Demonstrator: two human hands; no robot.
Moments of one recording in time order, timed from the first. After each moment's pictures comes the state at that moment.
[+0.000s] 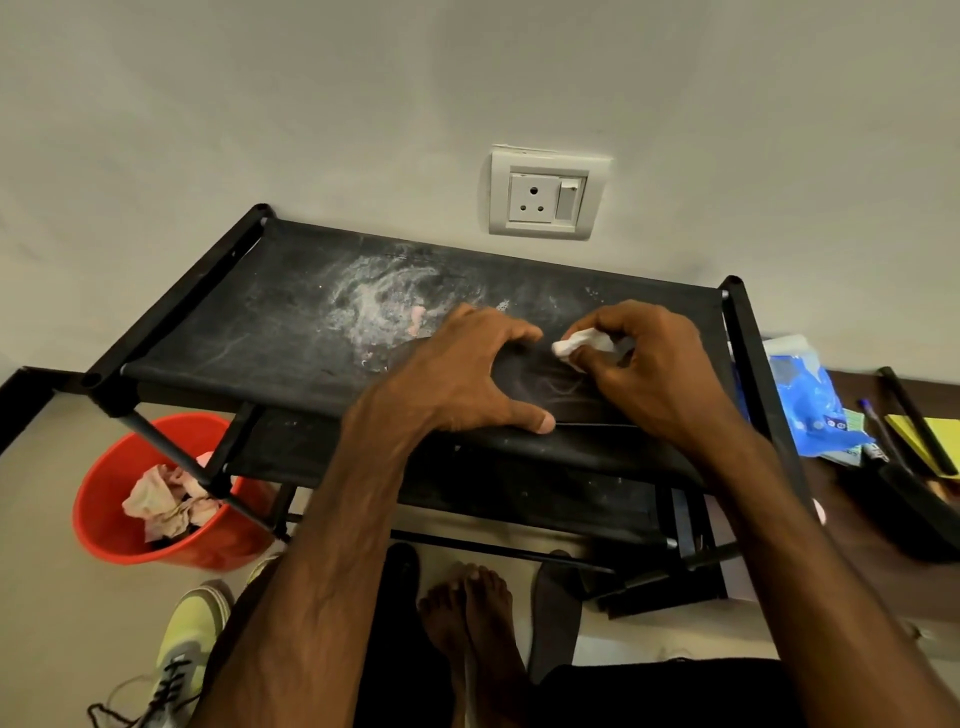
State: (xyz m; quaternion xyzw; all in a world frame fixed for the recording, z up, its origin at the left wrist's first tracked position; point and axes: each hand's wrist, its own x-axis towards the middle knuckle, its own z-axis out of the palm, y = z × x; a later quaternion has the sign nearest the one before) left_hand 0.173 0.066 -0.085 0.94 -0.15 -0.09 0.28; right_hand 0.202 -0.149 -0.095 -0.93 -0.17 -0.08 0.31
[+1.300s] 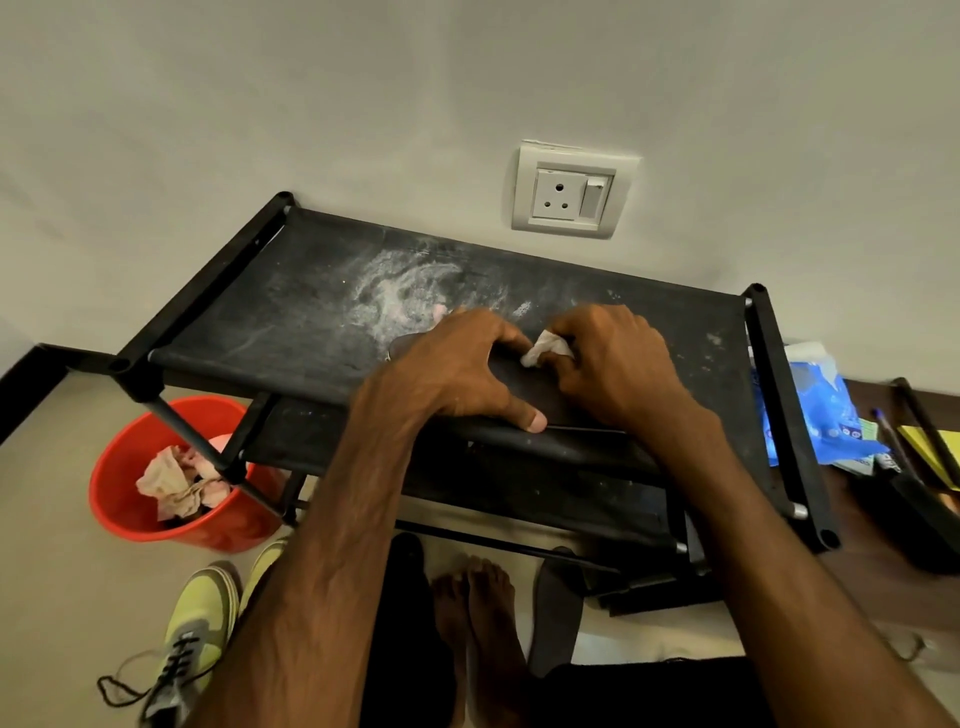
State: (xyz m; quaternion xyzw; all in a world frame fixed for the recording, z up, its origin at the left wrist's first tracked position) left_hand 0.176 0.082 -0.085 0.94 -0.10 -0.13 0.31; right_hand 0.209 -0.098 -0.095 -0.98 -0.18 -0.02 0.12
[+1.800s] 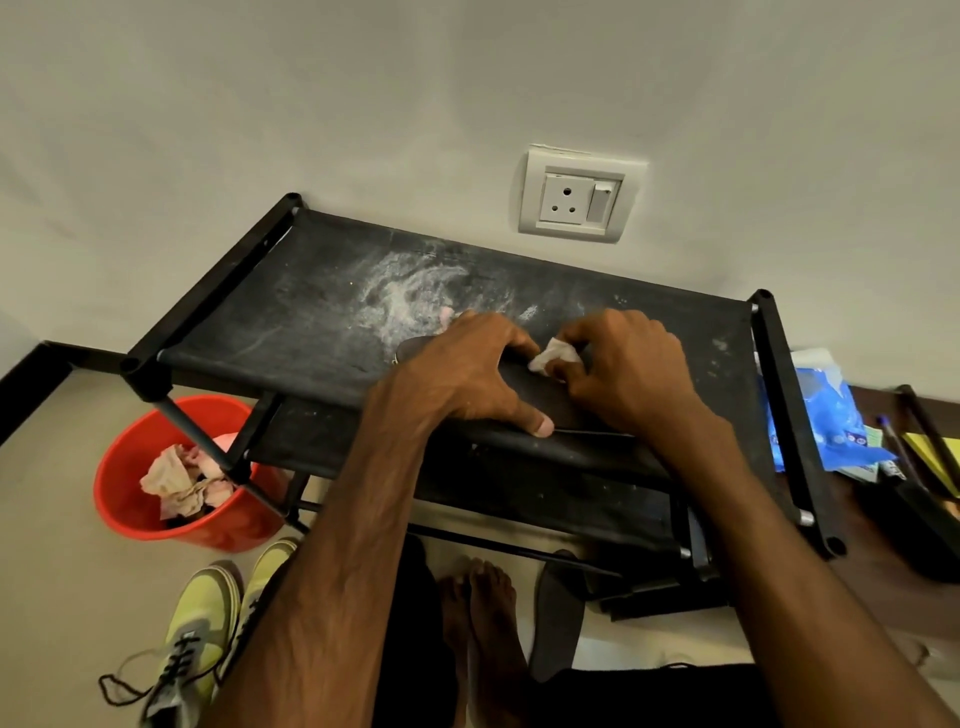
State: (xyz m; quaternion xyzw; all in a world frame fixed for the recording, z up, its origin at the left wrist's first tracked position) left_hand 0.178 0.081 -0.087 0.94 -0.11 -0.13 0.29; right_hand 0.204 -0.101 -0.089 -0.98 -0.16 -0.02 0.11
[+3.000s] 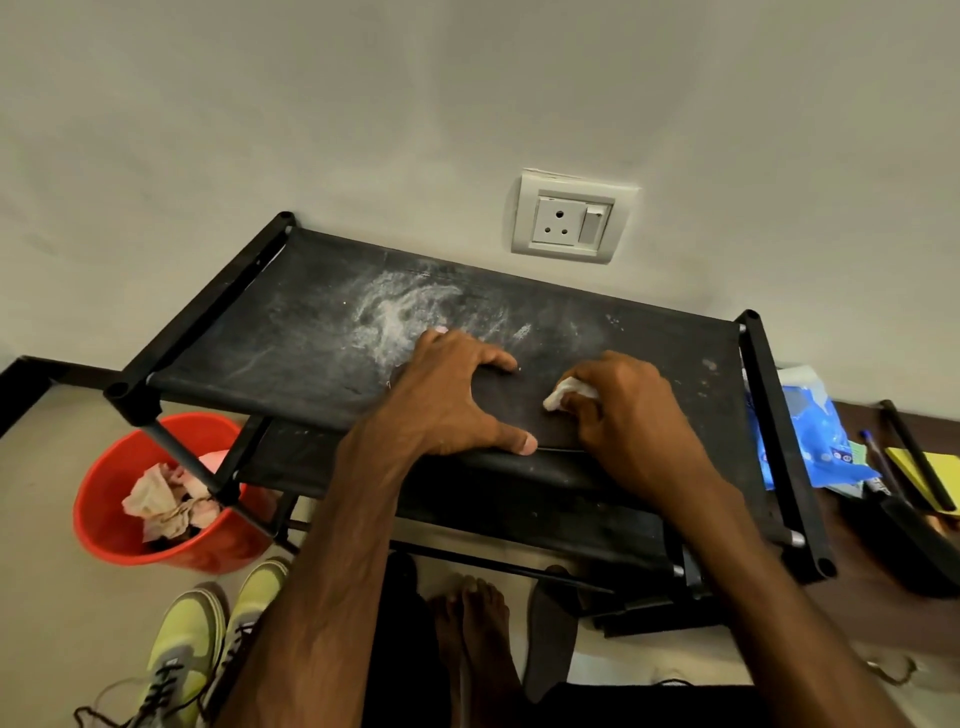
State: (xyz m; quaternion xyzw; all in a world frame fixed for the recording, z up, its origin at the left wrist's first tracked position) left_hand 0.167 0.095 -0.101 0.95 -0.05 -0.06 0.31; right_hand 0.183 -0.114 -0.098 -0.96 -0.17 -0.01 0.22
